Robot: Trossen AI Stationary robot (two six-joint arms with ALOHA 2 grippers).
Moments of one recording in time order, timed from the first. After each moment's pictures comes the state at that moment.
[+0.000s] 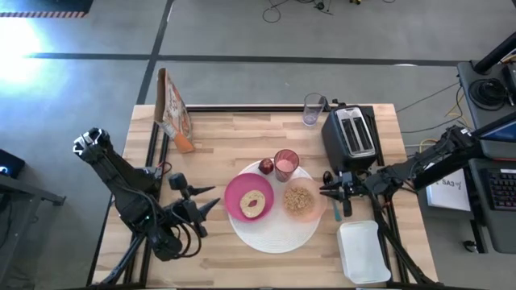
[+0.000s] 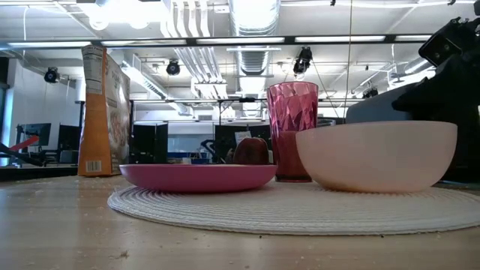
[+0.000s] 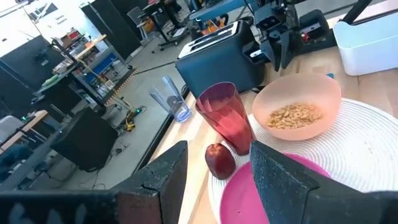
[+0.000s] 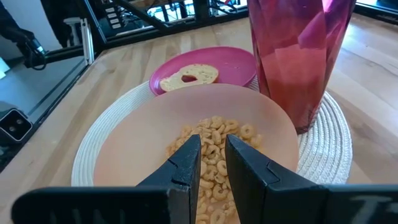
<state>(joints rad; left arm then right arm) -0.82 1.36 1.21 -0.85 -1.24 -0.51 0.45 0.56 0.01 0.24 0.40 0.34</state>
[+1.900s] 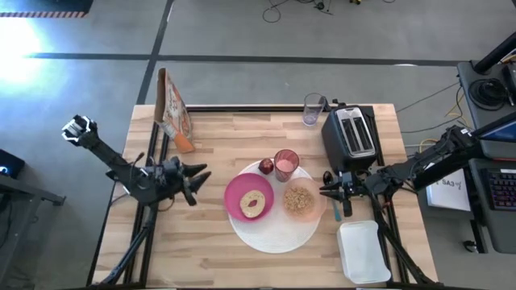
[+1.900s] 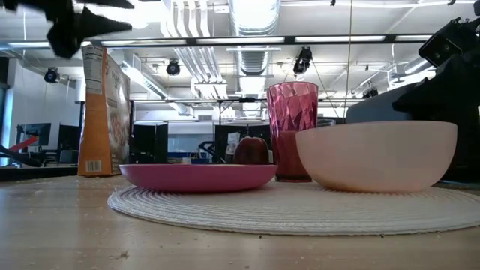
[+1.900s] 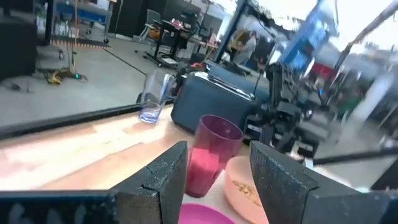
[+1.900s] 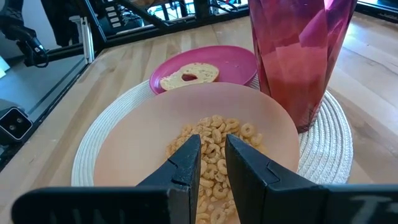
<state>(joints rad) -0.68 0.83 0.43 0.30 -1.18 -0.50 0.45 0.56 0.01 0.24 0.39 0.34</state>
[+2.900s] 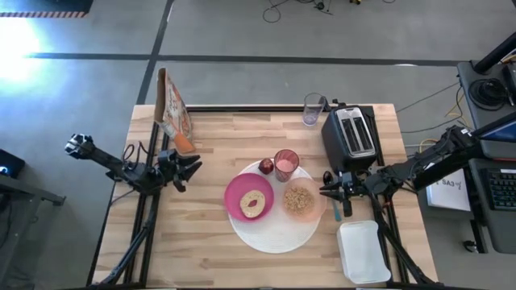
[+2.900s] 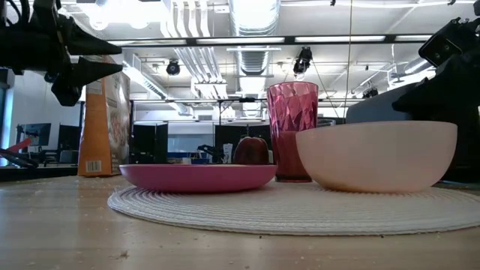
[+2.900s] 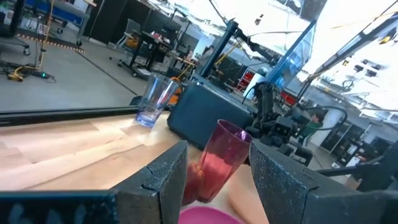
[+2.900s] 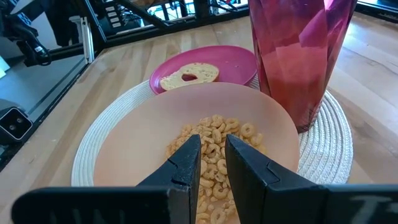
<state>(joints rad) -0.45 0.25 0.01 0.40 -0.87 -0.41 0.45 0.56 0.01 0.24 0.39 0.34</state>
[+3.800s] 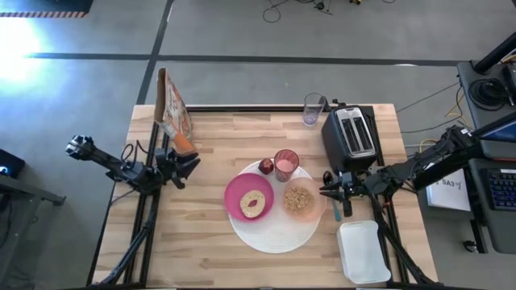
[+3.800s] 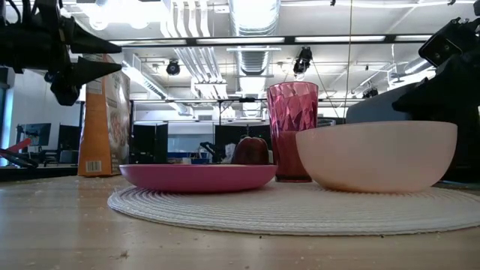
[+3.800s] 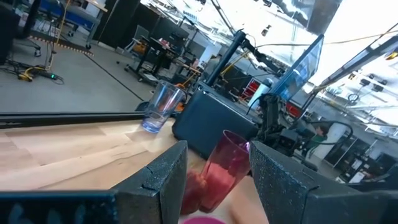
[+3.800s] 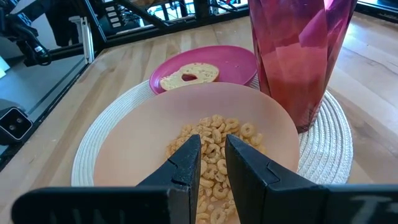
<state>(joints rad) -0.44 0.21 0.02 0.37 -0.91 -0.43 0.45 0.56 0.01 0.24 0.39 0.34</state>
